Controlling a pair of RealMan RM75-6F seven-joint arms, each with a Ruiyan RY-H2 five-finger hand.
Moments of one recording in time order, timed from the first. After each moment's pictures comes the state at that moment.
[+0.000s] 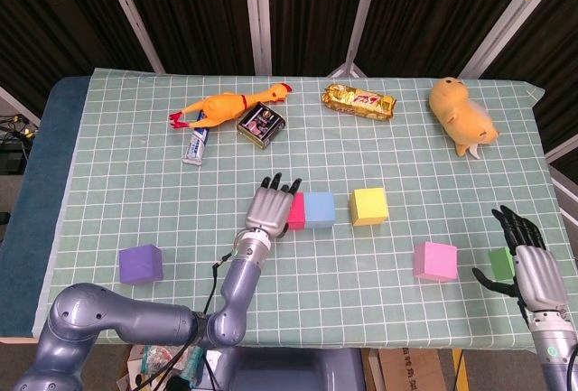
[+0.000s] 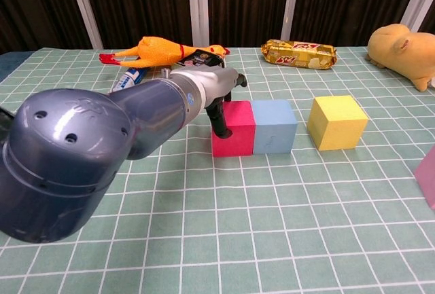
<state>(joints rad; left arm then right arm) -1.20 -1.93 -0.39 -1.44 0.37 1.21 1.02 0.12 -1.09 0.09 -1.66 -1.41 1.36 0.20</state>
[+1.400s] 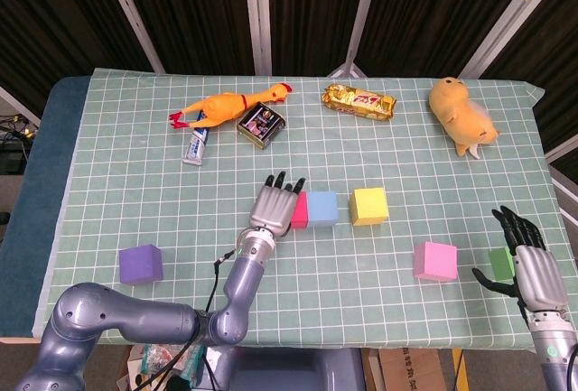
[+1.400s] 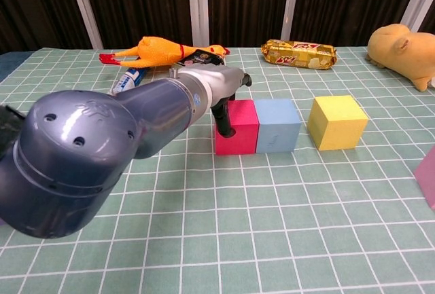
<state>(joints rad) -1.22 -1.94 -0.38 -1.41 0.39 1.18 1.03 0.12 -1.09 0.09 -1.67 -1.41 1.36 0.20</state>
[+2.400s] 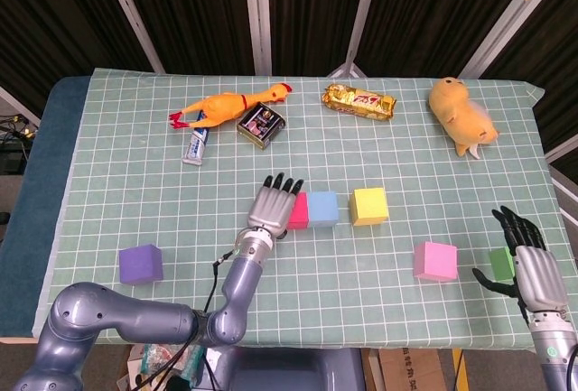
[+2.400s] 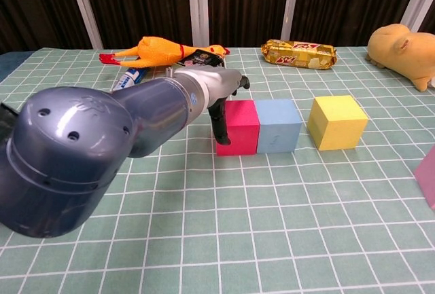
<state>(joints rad) -1.21 -1.92 -0.38 -1.43 0.38 1.18 1.03 0.12 -1.09 0.09 -1.67 -1.41 1.36 0.19</state>
